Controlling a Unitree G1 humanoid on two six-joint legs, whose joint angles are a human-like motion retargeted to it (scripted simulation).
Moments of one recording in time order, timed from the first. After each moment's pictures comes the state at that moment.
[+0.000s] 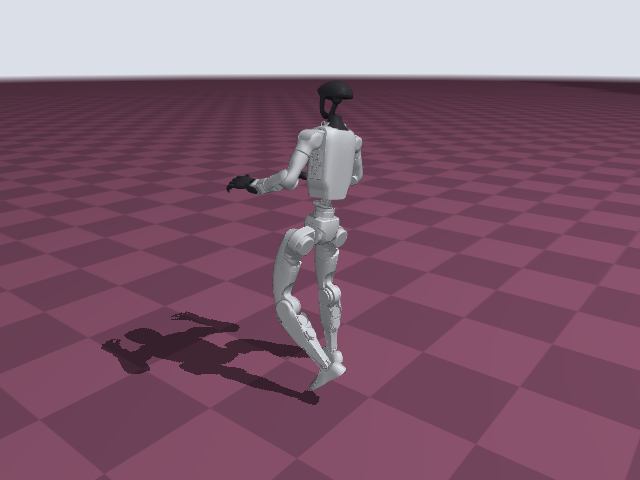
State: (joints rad) left arm -0.10 0.49 -0.30 0.25 0.43 -0.06 0.37; right arm -0.16 -0.60 0.38 0.17 -0.60 -0.01 -0.36; waist 0.01 0.05 0.14; left_leg -0.05 0.02 0.10 1.01 -0.13 -0.26; right_leg 0.00 -0.19 -0.11 0.14 0.00 0.24
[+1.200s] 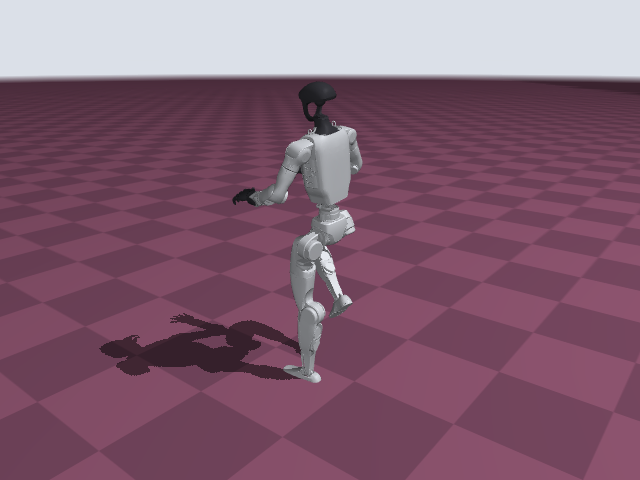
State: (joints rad) left arm -0.33 0.51 -0.53 0.41 0.61 0.03 0.31; right arm -0.16 -0.53 0.43 0.21 -0.63 0.03 -0.33; waist 0.10 -0.02 0.10; left_leg 0.11 0.13 0.20 -0.09 -0.01 -0.11; right_leg -0.89 -0.19 -0.15 1.80 -0.04 -0.01
